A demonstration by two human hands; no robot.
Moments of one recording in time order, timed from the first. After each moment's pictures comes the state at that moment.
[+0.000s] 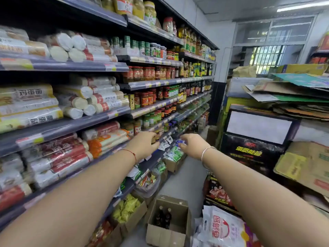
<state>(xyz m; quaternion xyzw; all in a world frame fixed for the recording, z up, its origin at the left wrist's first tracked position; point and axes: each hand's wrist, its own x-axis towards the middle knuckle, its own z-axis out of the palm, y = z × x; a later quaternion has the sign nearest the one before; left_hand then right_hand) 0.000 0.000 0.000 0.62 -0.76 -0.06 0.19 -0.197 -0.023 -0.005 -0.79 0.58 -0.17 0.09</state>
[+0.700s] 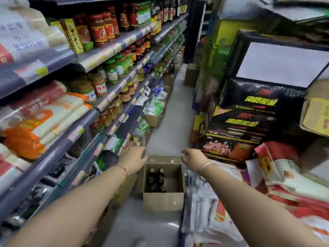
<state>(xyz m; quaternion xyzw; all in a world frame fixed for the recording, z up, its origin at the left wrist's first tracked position) 0.040 -0.249 -0.258 0.58 -0.78 -0.24 0.05 -0.194 -0.199 -0.254 -0.61 0.74 -0.08 0.28</state>
